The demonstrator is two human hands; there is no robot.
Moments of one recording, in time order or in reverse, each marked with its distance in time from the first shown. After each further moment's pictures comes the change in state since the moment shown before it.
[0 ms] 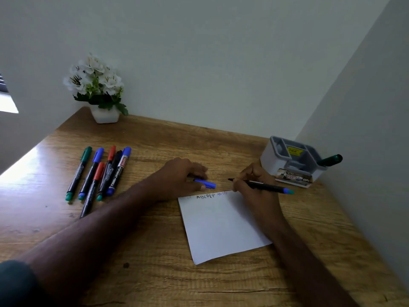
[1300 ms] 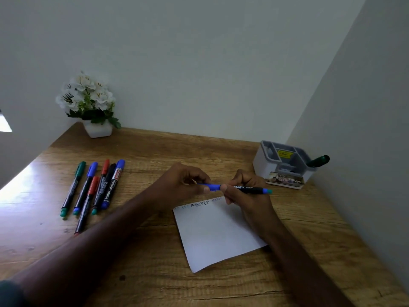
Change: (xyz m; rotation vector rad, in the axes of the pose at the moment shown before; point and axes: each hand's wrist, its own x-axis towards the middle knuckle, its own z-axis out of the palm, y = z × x) left_hand -0.006 0.029 -0.002 -0.401 0.150 0.124; right_hand -0.001 -0.004 -0.003 0.290 -0.173 -0.075
